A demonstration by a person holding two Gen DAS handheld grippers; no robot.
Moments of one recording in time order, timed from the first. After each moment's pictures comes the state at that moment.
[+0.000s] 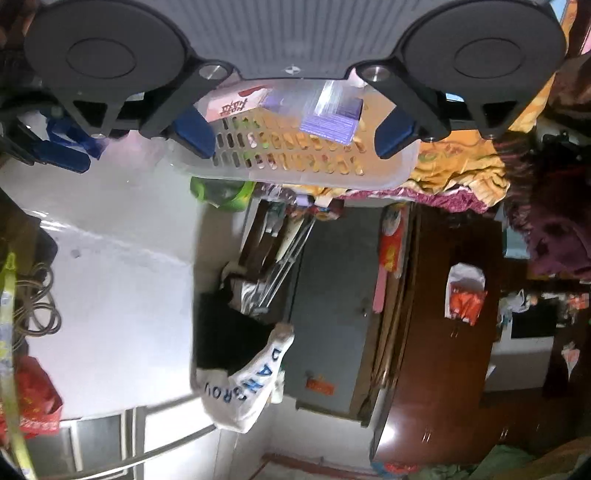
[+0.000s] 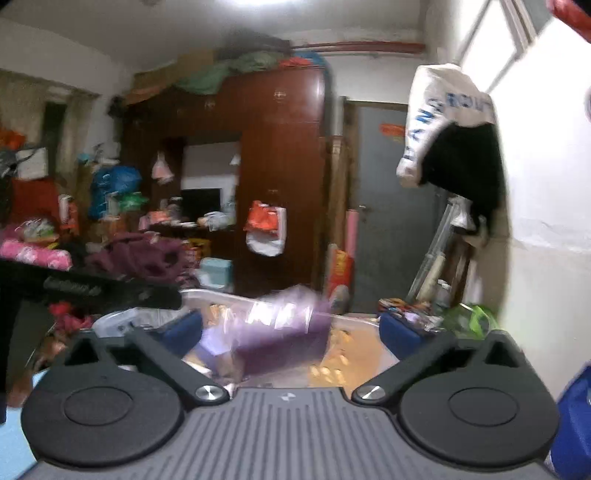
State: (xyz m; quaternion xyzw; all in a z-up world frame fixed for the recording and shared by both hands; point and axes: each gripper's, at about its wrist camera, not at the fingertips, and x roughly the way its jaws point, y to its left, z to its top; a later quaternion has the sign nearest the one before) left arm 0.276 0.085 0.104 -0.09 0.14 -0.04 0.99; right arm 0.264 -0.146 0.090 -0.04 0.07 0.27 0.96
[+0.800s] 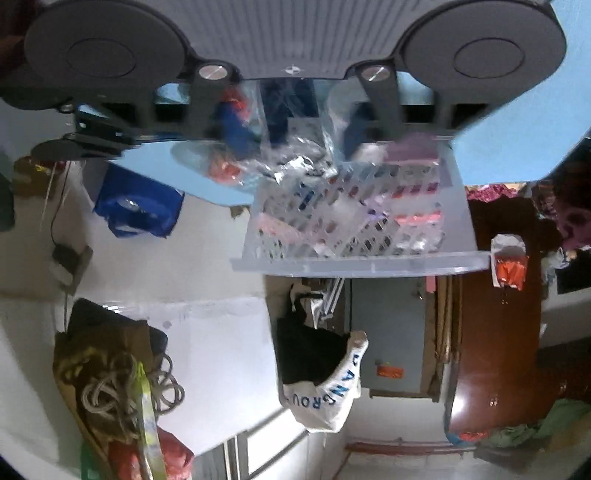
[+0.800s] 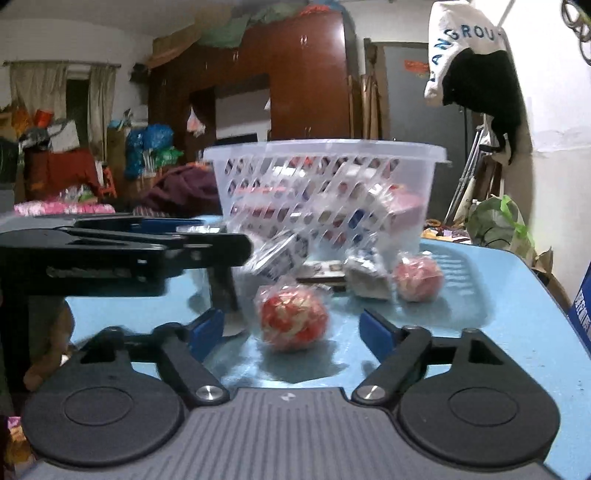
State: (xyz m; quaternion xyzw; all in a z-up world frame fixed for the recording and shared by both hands) left arm 0.137 -0.001 -0.001 0.00 0.12 -0.12 0.99; right arm 0.149 -0.181 -0.033 -0.05 0.16 0.33 0.93
